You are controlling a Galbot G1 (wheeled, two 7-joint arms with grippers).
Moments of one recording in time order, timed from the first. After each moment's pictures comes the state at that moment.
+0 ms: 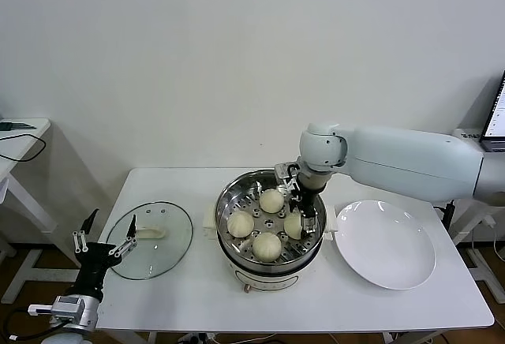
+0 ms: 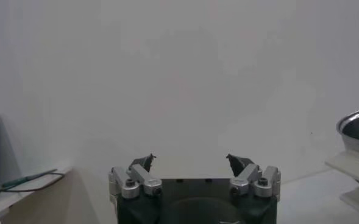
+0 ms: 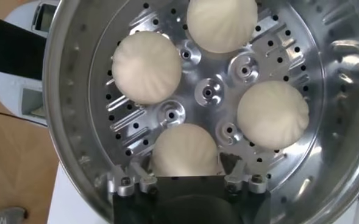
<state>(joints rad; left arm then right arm) 1.57 -1.45 -0.84 -2.10 0.04 -0.04 0.19 0.59 0.96 -1.36 1.50 0.39 -0.58 -1.14</state>
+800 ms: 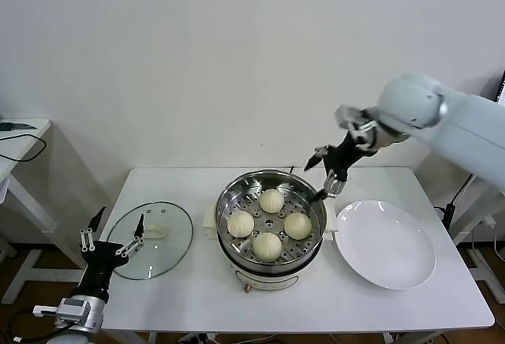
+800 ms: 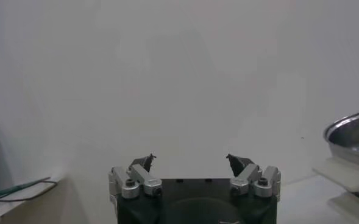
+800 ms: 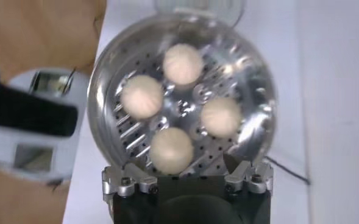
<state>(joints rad) 1.59 -1.45 -0.81 -2.14 0.05 -0.05 0.20 0.43 0.58 -0.88 1.59 0.60 -0.46 -1.04</state>
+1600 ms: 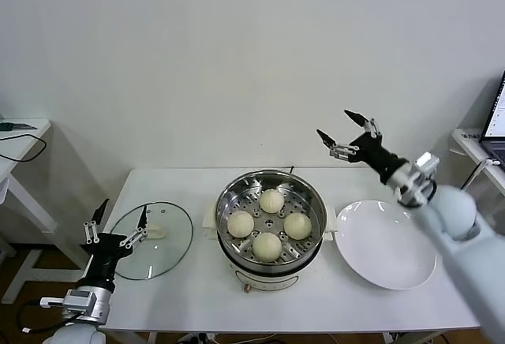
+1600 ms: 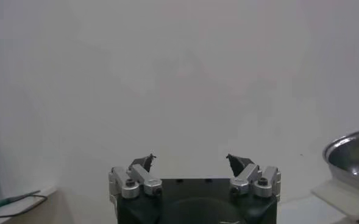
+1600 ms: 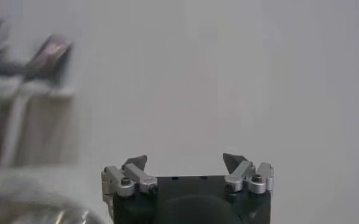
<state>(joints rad) 1.53 -1.46 -0.78 -2.09 0.05 -0.07 0.17 -0.97 0.83 0.38 1.83 0.62 0.08 -0.16</state>
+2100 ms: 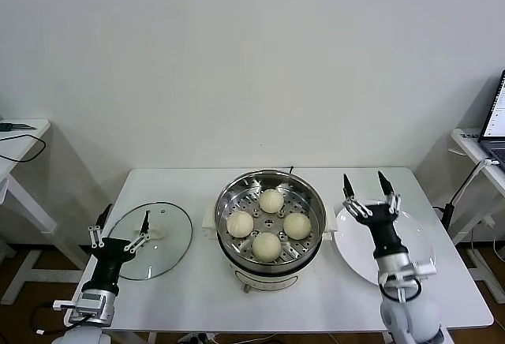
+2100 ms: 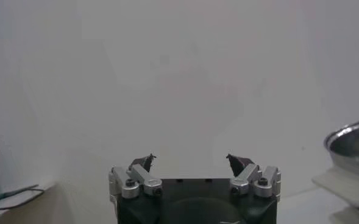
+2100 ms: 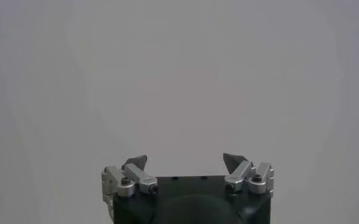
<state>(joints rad) 1.53 -1.46 -0.77 -2.02 0.19 -0.14 0.13 -1.38 1.18 0.55 1.92 0.45 0.32 0.02</state>
